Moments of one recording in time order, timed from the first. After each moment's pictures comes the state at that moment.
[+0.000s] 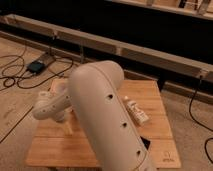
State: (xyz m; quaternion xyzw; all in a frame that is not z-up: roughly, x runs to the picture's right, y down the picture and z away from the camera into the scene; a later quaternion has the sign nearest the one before) arm -0.208 0.184 0.856 0.12 0.23 0.96 0.08
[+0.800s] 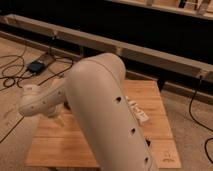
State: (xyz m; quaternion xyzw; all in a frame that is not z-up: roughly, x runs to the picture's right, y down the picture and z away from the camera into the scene) arm -0.230 0.136 0.808 0.10 0.19 0.97 0.11
